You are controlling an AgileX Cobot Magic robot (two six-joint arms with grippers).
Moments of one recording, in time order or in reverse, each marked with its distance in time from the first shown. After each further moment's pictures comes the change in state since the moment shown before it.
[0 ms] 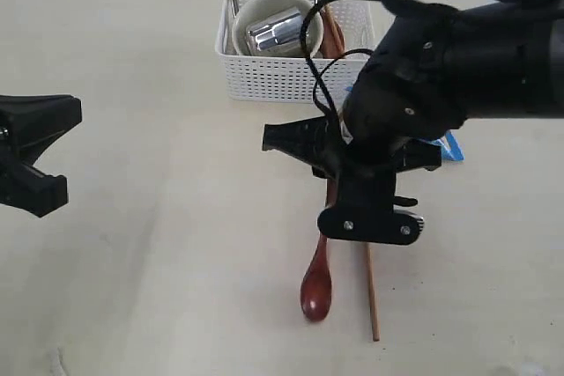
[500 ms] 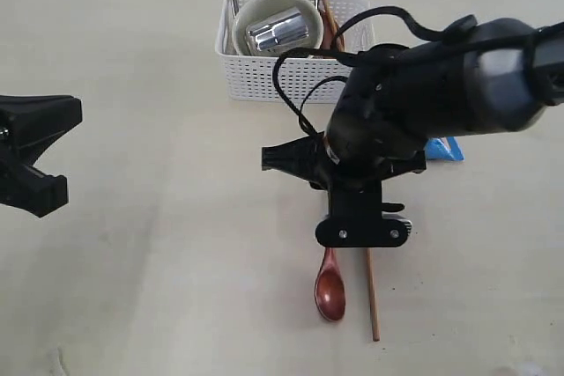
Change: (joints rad) left arm 0.000 0.000 0.000 0.000 0.000 0.000; right arm 0.003 0.137 0.000 -0.160 -0.082 0.075
